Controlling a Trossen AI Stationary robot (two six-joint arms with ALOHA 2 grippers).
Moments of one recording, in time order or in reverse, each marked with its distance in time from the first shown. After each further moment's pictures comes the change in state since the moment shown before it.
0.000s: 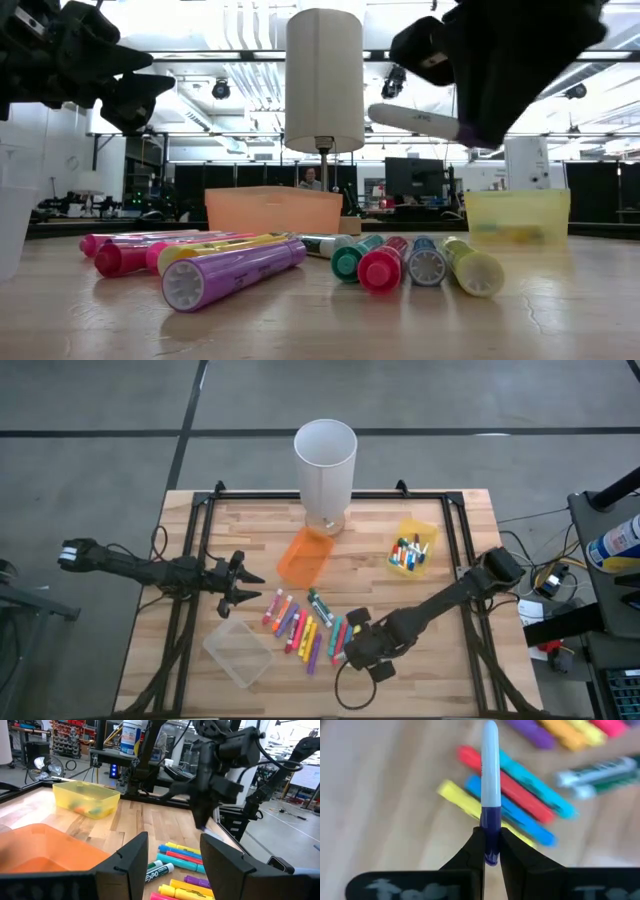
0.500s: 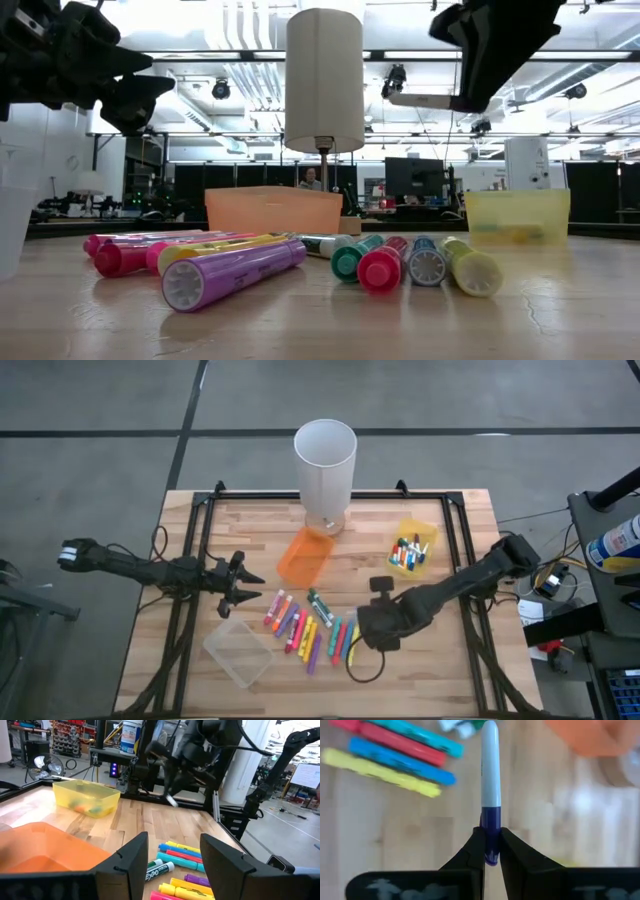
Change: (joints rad) left arm 0.000 0.003 -0.002 0.000 0.000 0.000; right arm -0.052 -0.165 -0.018 -0.297 0.250 0.216
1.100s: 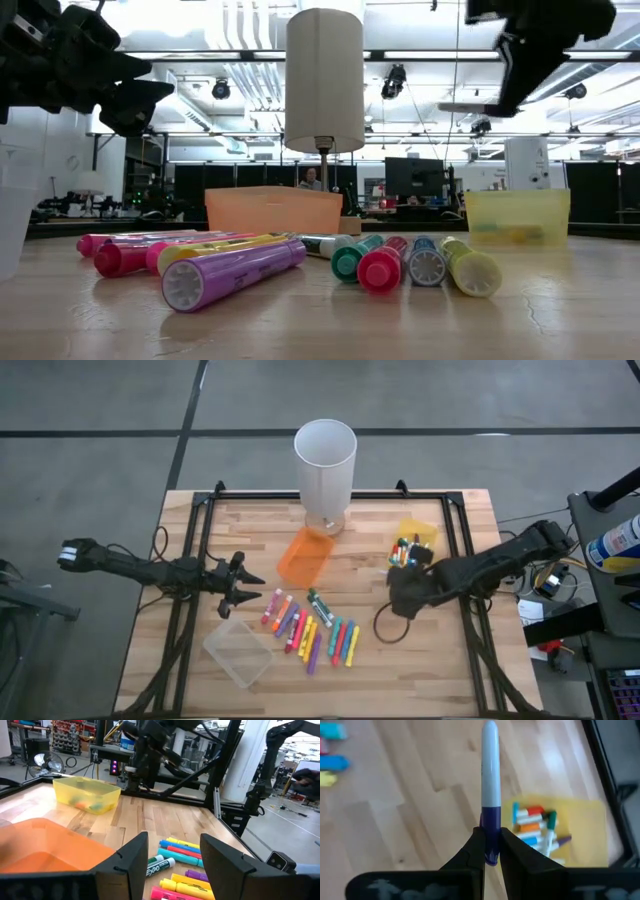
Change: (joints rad) left arm 0.000 0.000 -0.013 0.000 0.000 0.000; right arm -0.107 -0.344 -0.287 -0.092 0.130 0.290
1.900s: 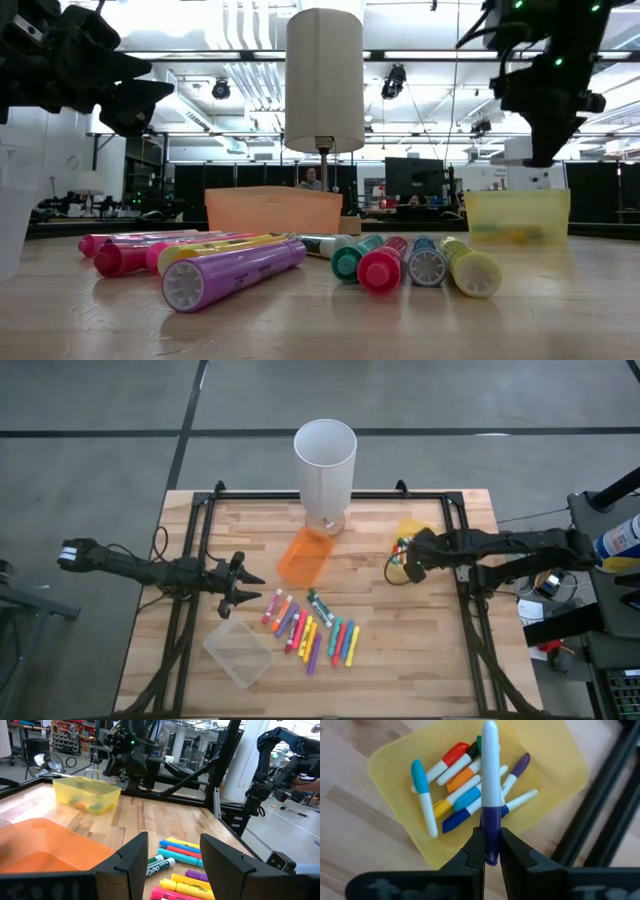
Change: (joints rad) left arm 0.000 0.000 -0.001 0.000 0.000 0.000; right arm -0.439 -0.269 -0.318 0.026 -0.107 0.206
